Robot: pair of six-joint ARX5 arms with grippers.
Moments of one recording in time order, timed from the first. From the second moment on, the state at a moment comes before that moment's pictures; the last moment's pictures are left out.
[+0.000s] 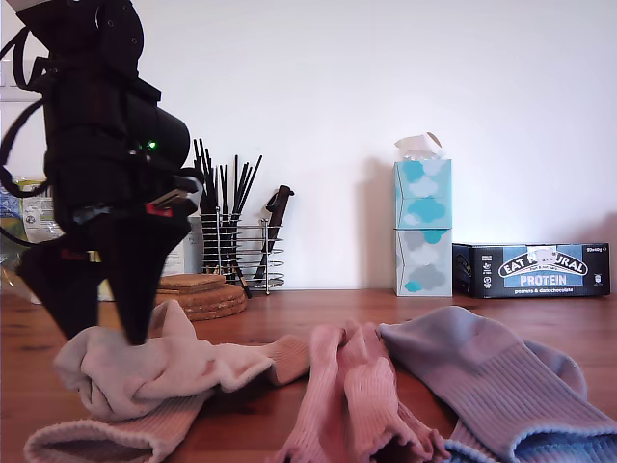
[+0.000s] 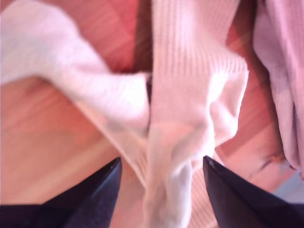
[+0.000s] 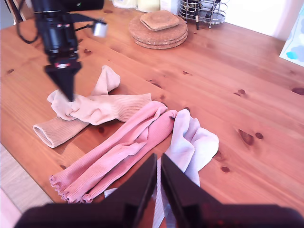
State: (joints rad) left arm -0.44 1.89 1.34 -1.16 0.28 0.09; right arm 0.60 0.36 0.65 -0.76 -0.05 -0.08
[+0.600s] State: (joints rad) left arm -0.45 1.89 1.34 -1.20 0.31 0.12; right arm 0.60 0.36 0.65 -0.76 -0.05 -0.08
